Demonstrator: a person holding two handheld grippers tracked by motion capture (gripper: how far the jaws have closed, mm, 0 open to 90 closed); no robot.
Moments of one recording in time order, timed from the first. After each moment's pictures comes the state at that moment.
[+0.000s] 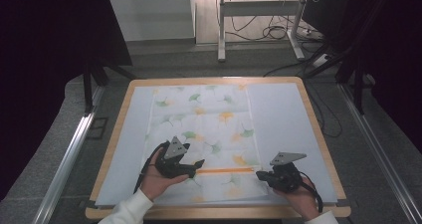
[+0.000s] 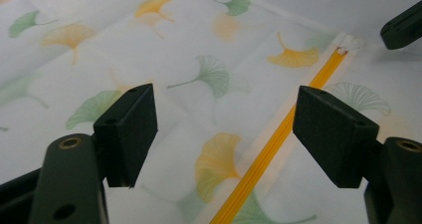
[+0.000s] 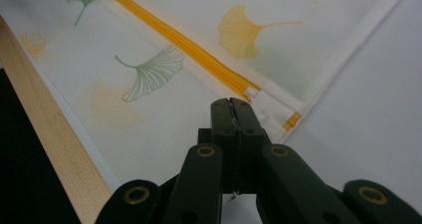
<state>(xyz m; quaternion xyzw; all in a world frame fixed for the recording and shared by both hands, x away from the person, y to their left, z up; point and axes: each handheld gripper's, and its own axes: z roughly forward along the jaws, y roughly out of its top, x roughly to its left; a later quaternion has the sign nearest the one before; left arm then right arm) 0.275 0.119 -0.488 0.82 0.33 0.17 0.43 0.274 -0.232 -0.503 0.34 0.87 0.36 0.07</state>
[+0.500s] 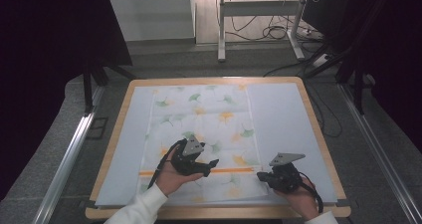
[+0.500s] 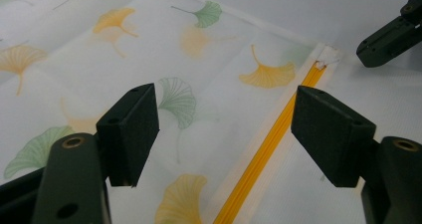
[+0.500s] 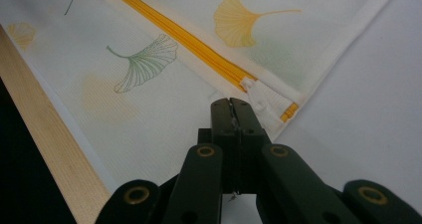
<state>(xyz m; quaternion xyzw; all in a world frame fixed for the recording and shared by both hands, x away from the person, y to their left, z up) 0.289 0.080 -0.487 0.84 0.31 0.15 0.42 0.274 -0.232 -0.507 0.34 0.87 0.35 0.08</state>
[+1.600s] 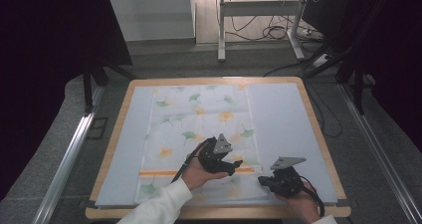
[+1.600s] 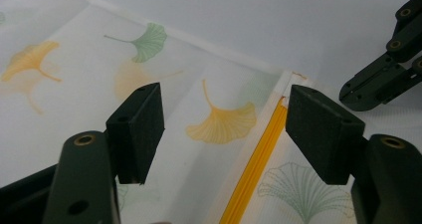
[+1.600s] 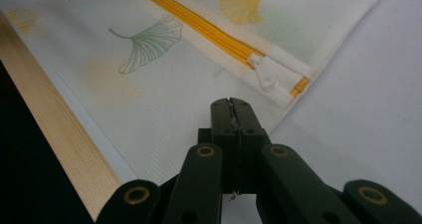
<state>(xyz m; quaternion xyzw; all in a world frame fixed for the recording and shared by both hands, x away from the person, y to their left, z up) 0.305 0.012 -0.492 0.86 0.26 0.13 0.42 0.266 -0.236 -0.512 0.35 0.87 0.34 0.06</state>
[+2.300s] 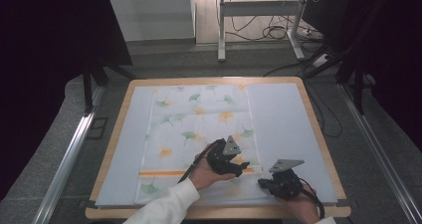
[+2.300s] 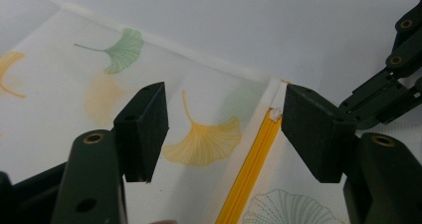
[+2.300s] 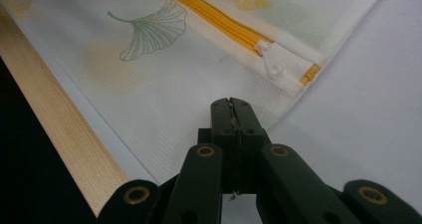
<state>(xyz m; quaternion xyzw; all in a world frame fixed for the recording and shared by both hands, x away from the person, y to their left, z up) 0.309 -0.010 -0.501 0.87 0.24 0.13 0.42 0.262 -0.234 -0.516 0.35 0.88 0.33 0.07</state>
